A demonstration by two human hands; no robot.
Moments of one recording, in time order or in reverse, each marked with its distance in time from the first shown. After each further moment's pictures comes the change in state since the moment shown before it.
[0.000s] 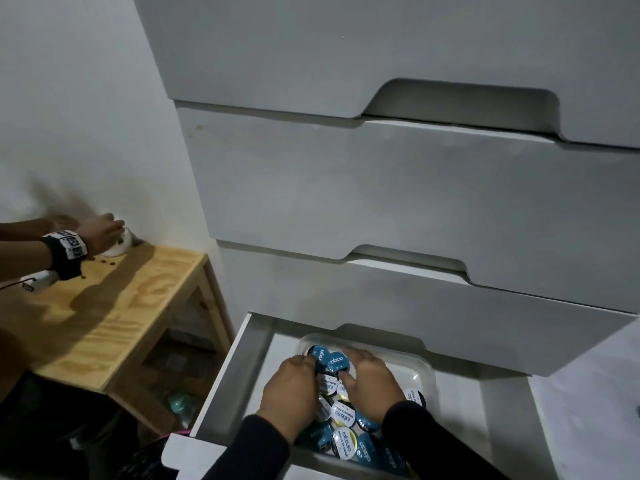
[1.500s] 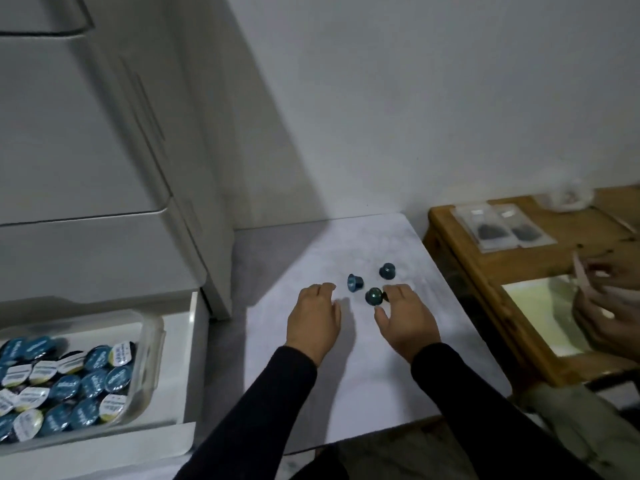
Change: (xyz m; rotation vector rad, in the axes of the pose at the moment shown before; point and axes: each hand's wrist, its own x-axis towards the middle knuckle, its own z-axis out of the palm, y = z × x) left_hand -0.040 0.435 0.212 -0.140 0.085 0.478; right_hand -0.241 0.391 -0.228 -0.226 0.533 0.374
